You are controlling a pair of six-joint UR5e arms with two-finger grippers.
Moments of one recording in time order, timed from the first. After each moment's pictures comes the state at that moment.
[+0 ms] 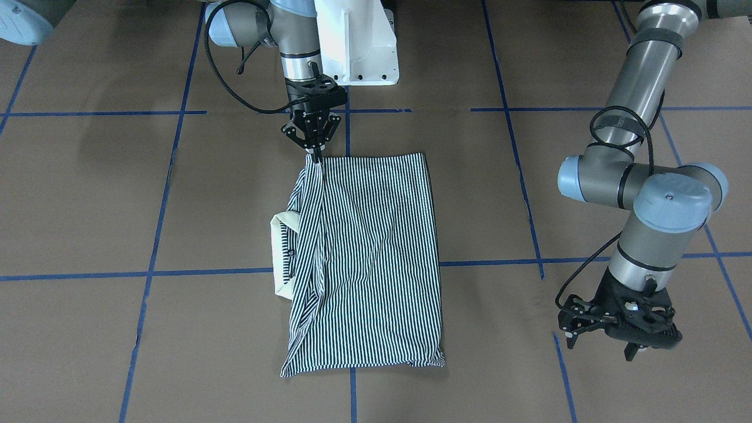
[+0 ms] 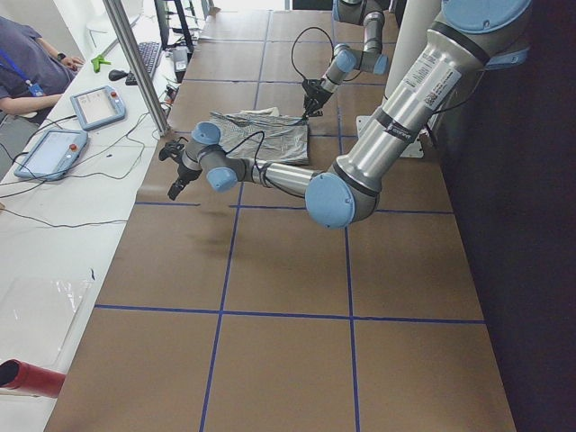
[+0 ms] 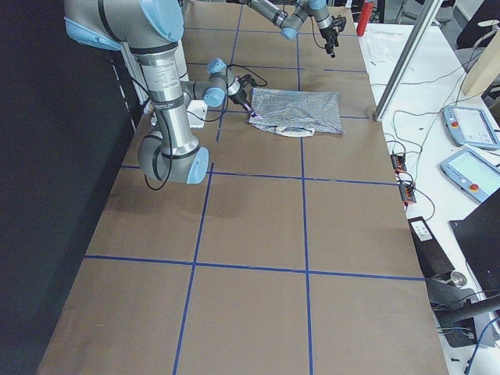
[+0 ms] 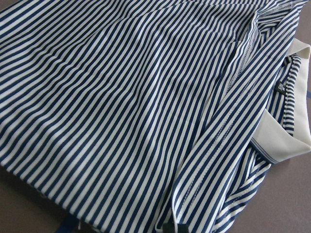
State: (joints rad) left arm -1.01 -2.21 -1.07 -2.34 -1.81 -0.58; right arm 0.19 -1.07 1.80 -1.40 1.17 0.90
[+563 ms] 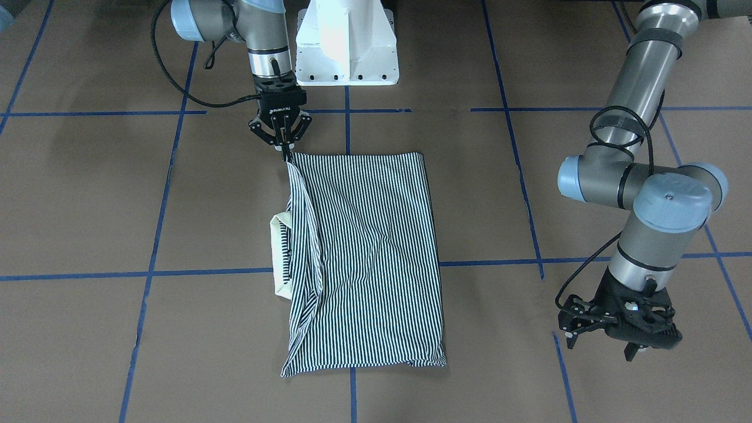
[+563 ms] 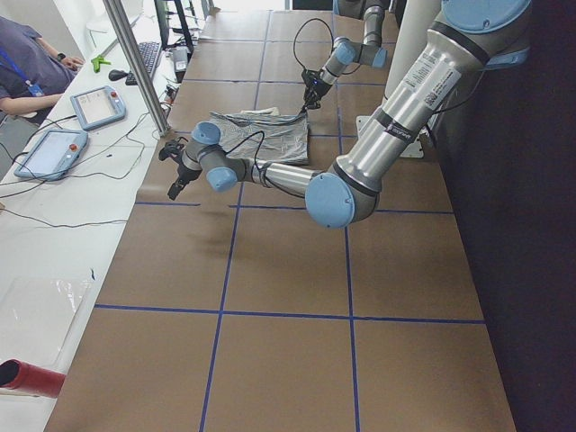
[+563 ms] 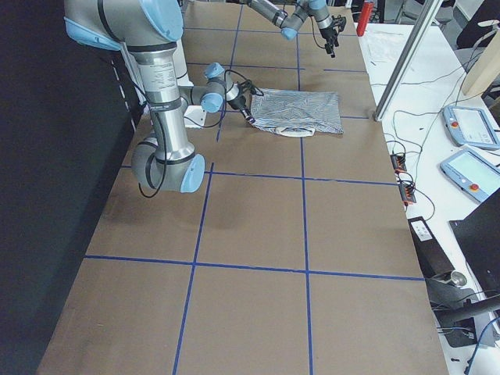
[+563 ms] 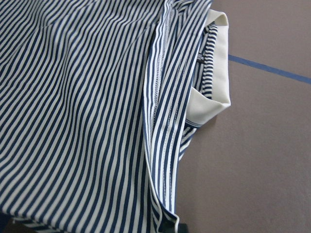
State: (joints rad) left arm -1.01 -2.21 -1.07 -2.34 -1.81 -0.58; right arm 0.19 -1.23 1.92 -1.40 1.17 1.17
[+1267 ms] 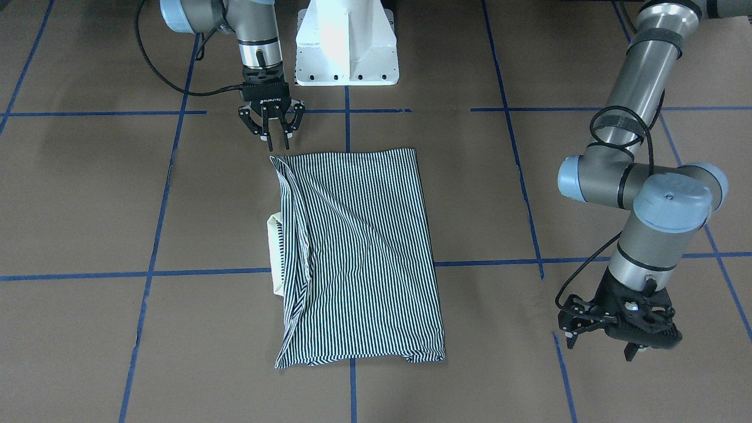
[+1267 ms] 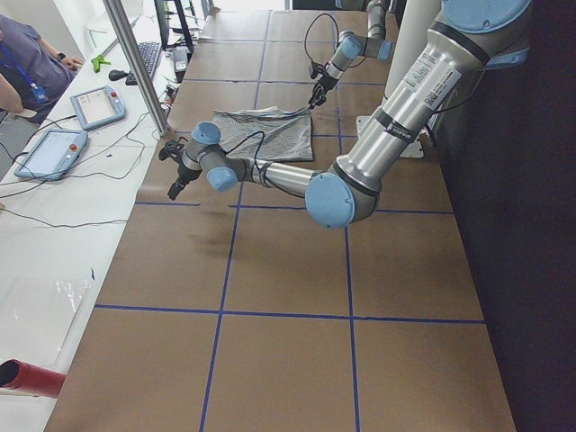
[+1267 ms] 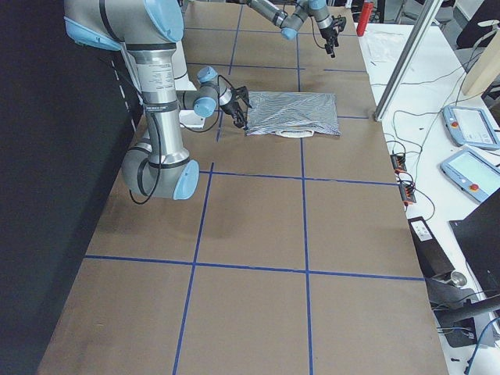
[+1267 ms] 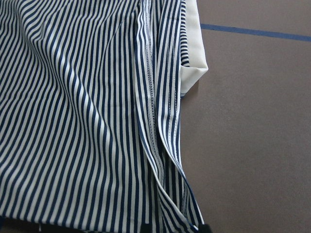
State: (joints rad) left arm -1.01 -2.21 -1.07 -2.34 -1.81 -0.58; right arm 0.16 -1.27 1.98 -1.40 1.18 1.31
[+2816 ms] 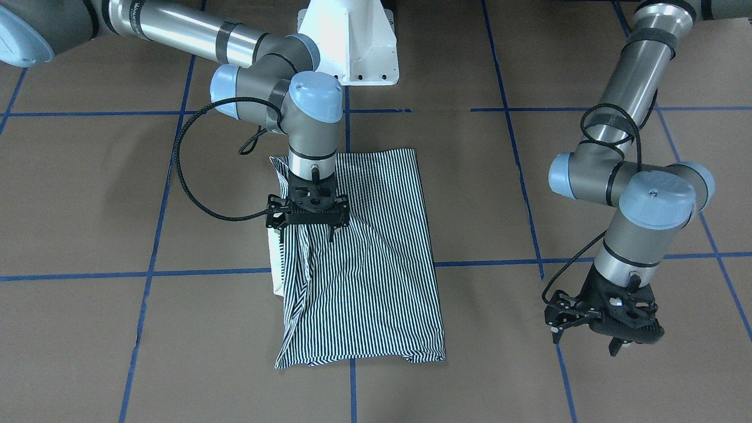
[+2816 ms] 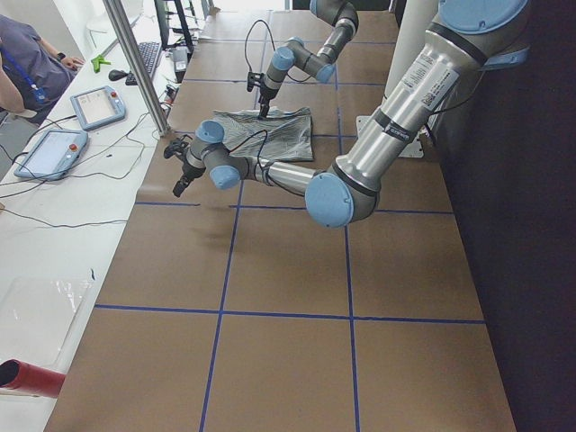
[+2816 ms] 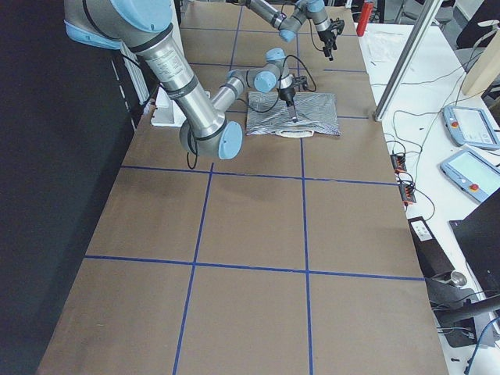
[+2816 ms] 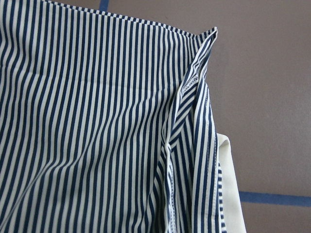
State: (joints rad) left arm -0.99 -2.21 -1.08 -2.34 -1.81 -0.60; right arm 0.53 -0.74 1.39 -1.53 1.51 1.08
